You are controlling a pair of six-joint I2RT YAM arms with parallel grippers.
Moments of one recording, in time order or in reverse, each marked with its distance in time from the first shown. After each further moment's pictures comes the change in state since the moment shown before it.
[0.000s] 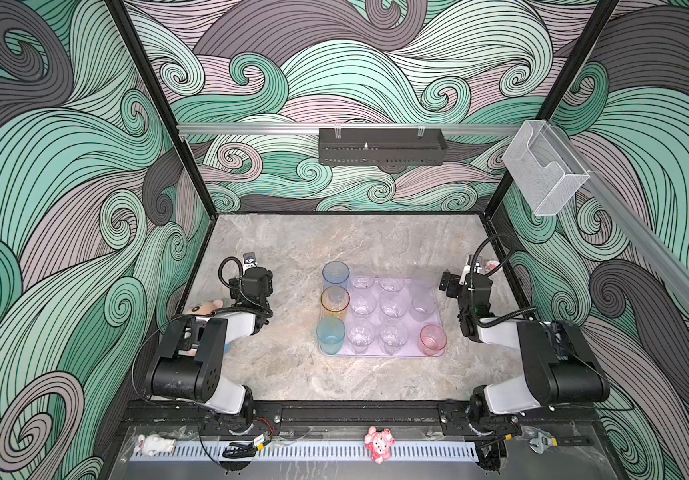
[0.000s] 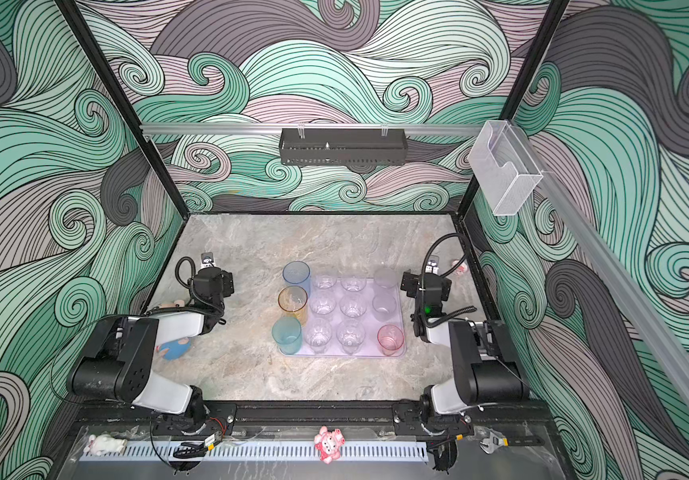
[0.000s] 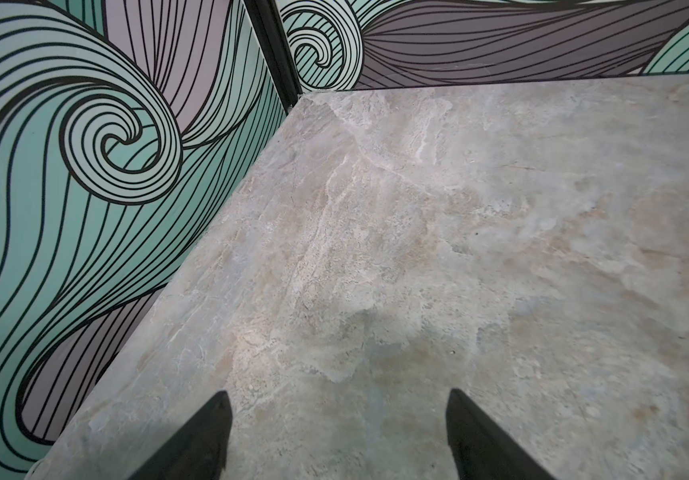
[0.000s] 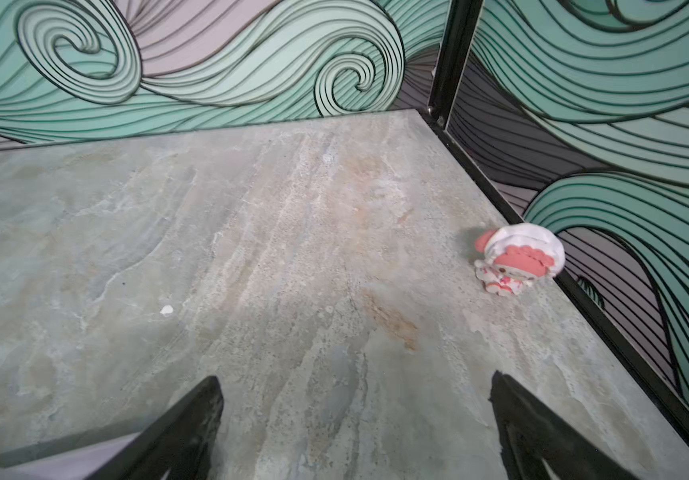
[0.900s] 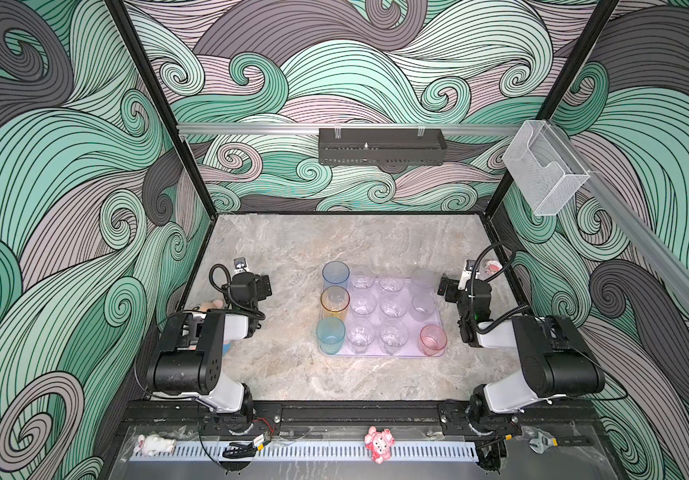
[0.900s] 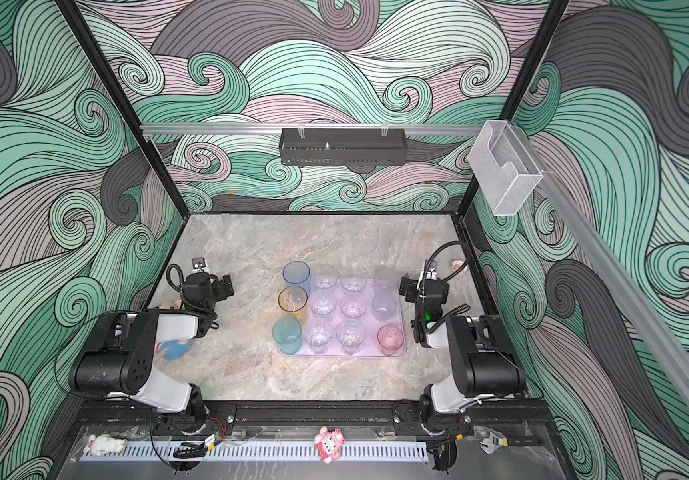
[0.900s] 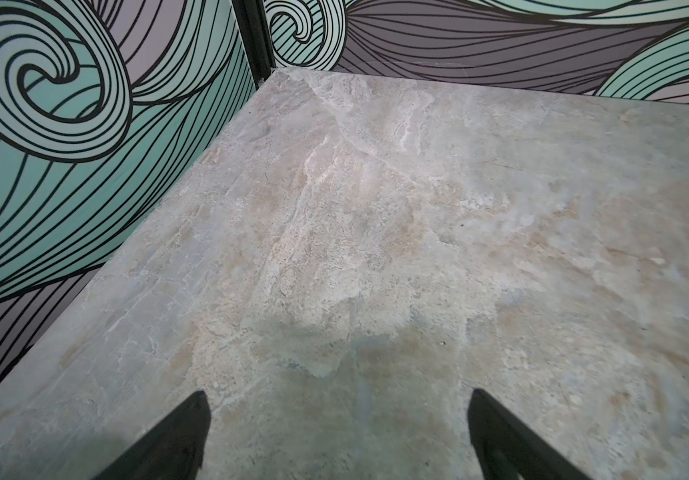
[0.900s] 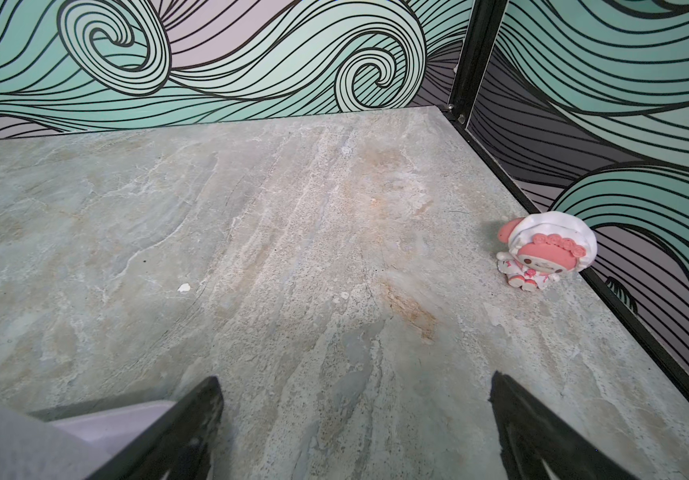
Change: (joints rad) left arm 0.101 0.037 -0.062 0.119 0.212 -0.058; right arm -0.011 0.013 -0.040 0.053 -0.053 -0.010
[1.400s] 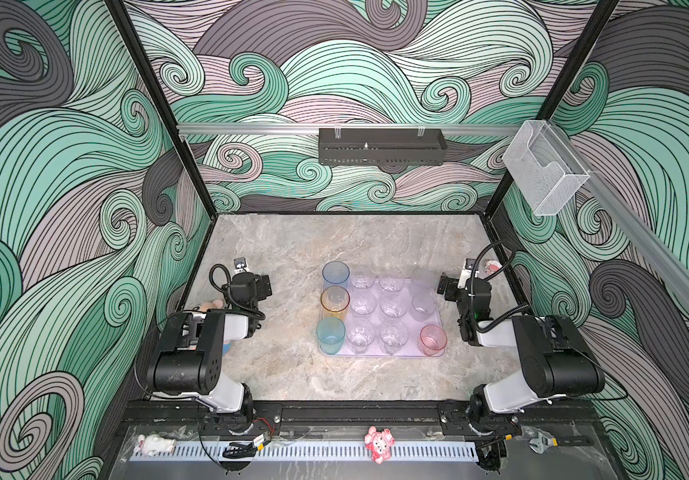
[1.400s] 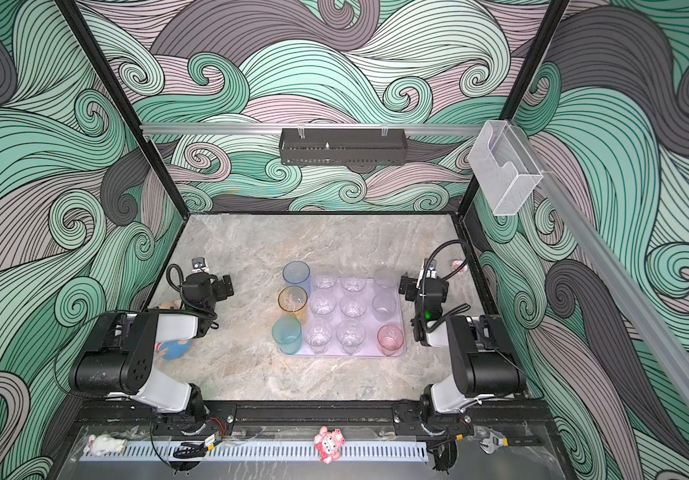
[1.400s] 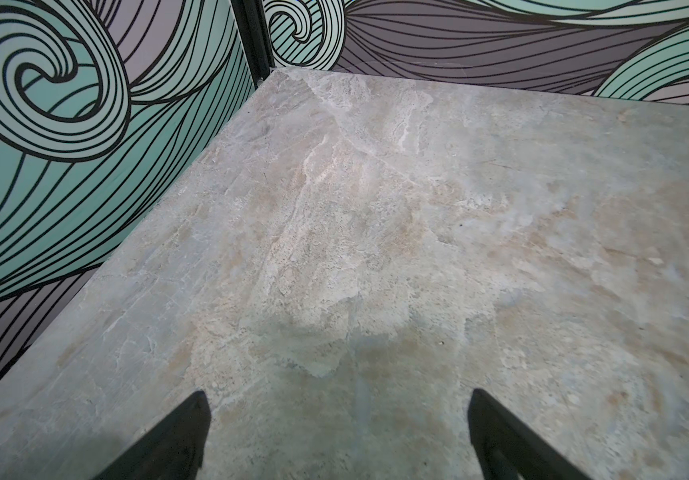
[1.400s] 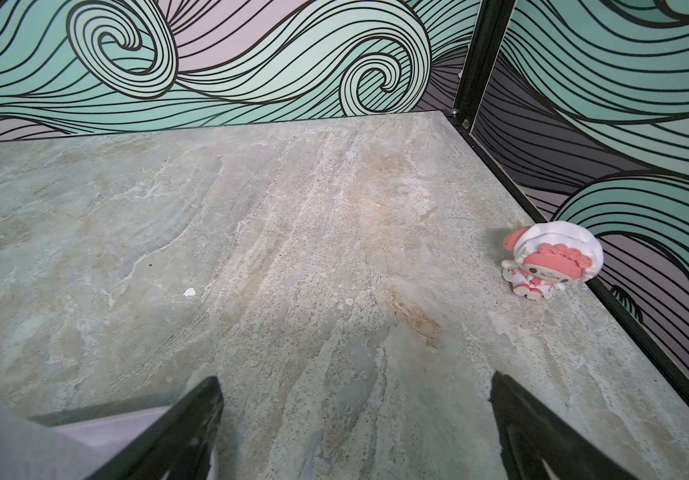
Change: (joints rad) left arm 0.000 0.000 0.000 0.000 0.002 -0.001; right arm 0.003 0.000 0.013 -0.007 -0.006 -0.008
